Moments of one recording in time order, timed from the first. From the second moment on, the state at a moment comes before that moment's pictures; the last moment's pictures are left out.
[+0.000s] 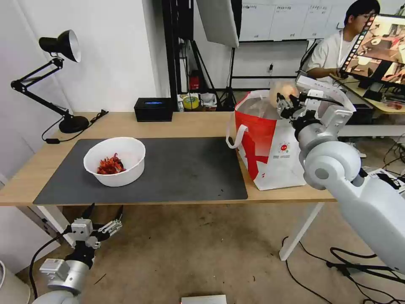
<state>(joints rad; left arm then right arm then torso) 1.70 -1.29 -0.80 -2.04 -0.39 -0.06 0.18 -0.54 0.75 0.05 2.00 1.10 -0.31 0.70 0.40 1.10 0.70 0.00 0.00</state>
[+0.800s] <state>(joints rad) 1.73 -1.31 -0.83 -2.05 -0.39 -0.08 0.18 -0.90 0.75 0.08 2.21 0.90 -0.09 0.29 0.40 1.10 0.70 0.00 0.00</state>
